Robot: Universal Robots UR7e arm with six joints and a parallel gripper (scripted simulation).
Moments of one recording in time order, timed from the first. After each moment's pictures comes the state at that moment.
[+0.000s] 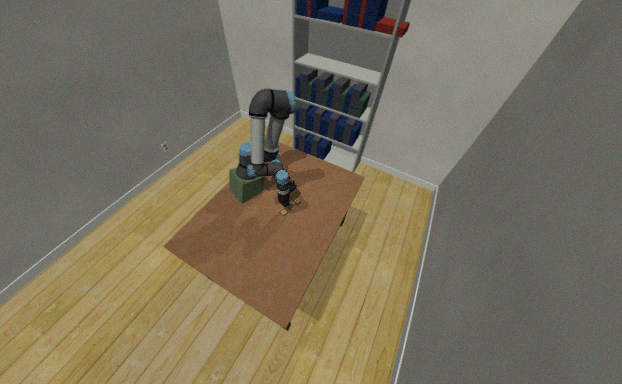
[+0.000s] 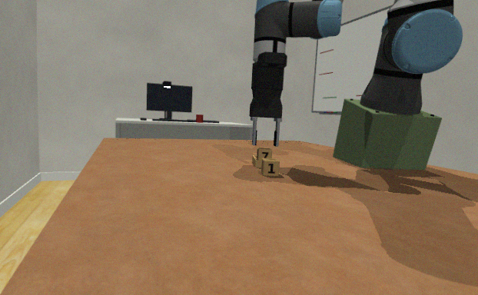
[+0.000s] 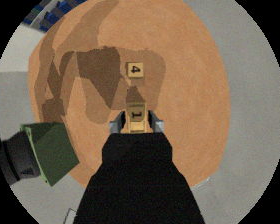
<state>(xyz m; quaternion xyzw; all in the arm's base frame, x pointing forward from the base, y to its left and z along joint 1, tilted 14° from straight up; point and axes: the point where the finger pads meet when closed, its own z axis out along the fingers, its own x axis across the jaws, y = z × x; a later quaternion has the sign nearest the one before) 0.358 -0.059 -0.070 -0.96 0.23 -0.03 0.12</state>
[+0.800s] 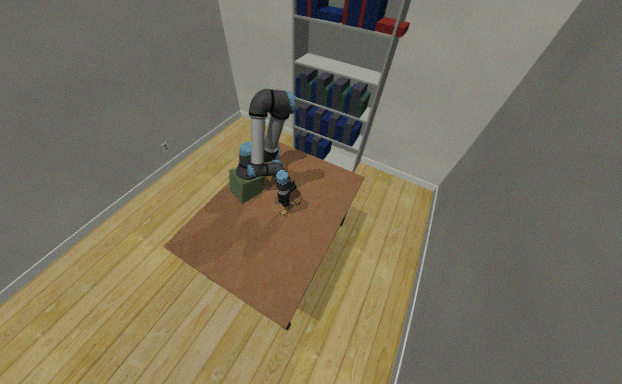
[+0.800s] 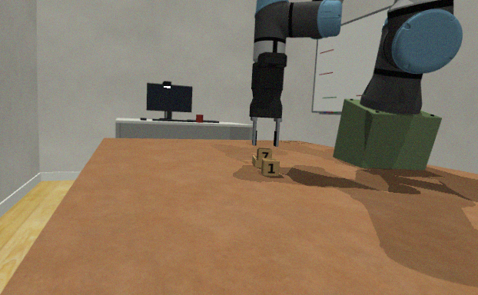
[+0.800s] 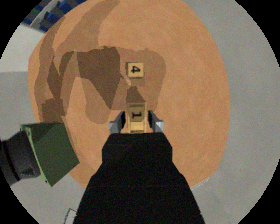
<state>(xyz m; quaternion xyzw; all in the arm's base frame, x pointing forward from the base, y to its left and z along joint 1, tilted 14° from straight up) 0.358 -0.059 -0.070 -0.96 0.23 -0.03 0.12</state>
